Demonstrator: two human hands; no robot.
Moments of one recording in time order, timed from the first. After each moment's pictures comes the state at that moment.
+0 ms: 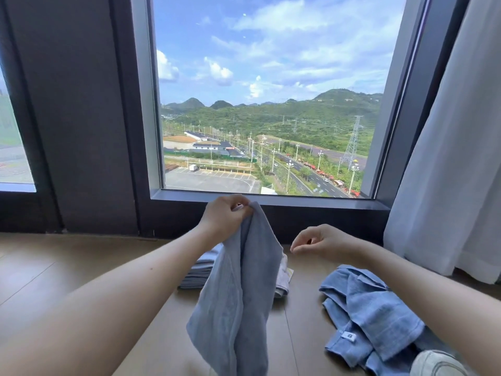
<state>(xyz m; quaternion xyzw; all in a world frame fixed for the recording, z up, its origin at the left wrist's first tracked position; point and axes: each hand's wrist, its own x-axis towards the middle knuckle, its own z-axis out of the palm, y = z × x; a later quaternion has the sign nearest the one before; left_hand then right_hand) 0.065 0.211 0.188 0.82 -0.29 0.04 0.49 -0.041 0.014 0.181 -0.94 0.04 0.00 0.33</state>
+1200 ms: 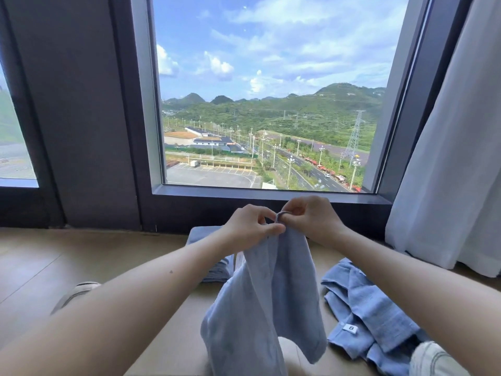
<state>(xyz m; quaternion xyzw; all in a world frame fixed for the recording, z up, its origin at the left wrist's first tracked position) 0.044 0.192 0.177 0.83 -0.38 -0.01 0.41 -0.017 0.044 0.188 -0.93 0.03 -0.24 0.28</state>
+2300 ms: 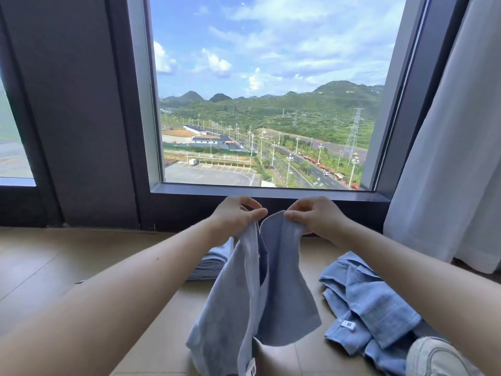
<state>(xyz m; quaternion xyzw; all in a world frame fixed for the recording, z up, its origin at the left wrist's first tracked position) 0.060 0.197 0.180 0.80 -0.25 -0.10 0.54 -0.025 0.035 0.191 -0.89 0.09 -0.16 0.42</state>
